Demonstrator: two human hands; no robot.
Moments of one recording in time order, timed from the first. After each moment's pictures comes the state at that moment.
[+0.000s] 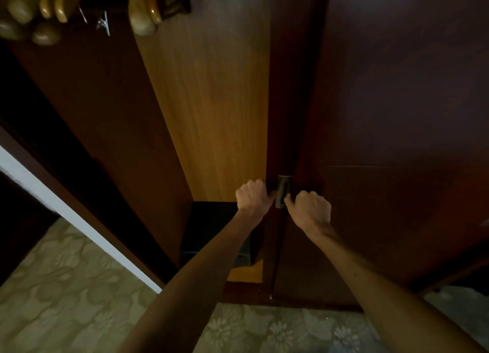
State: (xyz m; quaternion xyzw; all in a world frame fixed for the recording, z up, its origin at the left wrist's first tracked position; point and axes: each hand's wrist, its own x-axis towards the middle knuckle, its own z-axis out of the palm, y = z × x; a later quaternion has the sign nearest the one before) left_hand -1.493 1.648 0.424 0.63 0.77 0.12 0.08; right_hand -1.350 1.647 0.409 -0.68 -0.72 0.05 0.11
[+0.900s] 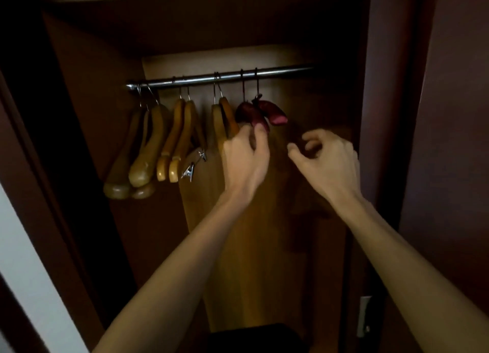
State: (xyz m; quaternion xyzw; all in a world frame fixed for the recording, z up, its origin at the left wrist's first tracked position) left_hand -1.687 1.695 0.751 0.63 0.45 0.63 -0.03; right_hand -1.533 1.666 0.745 -0.55 -0.63 -0.07 0.55
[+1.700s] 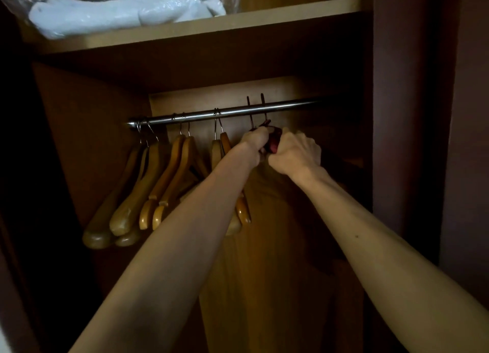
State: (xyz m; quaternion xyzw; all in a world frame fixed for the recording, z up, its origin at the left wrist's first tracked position) left_hand -1.660 1.840 0.861 0.50 0.54 0.55 0.40; right_hand -1.566 1.790 0.834 -0.62 -0.68 -0.06 0.39
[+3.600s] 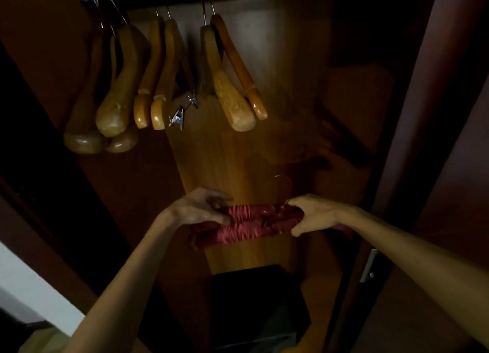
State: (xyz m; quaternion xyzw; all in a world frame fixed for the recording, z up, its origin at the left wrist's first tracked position) left_hand -1.844 1.729 0.586 0.71 0.59 0.15 0.34; right_hand -1.539 1.733 0.579 -0.53 -0.81 0.27 0.00
